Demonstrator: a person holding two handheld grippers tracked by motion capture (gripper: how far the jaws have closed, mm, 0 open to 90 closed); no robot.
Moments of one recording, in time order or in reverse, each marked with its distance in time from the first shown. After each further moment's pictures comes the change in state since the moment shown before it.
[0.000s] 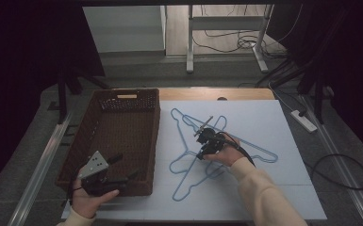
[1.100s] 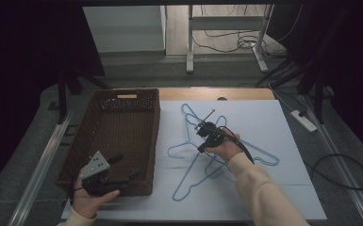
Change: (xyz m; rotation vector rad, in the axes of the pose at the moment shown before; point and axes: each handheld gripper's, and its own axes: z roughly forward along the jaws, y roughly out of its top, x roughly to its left) left arm -0.002 0.000 0.002 0.002 -0.002 0.006; right arm -0.009 0.010 -0.012 -0.020 0.045 0.119
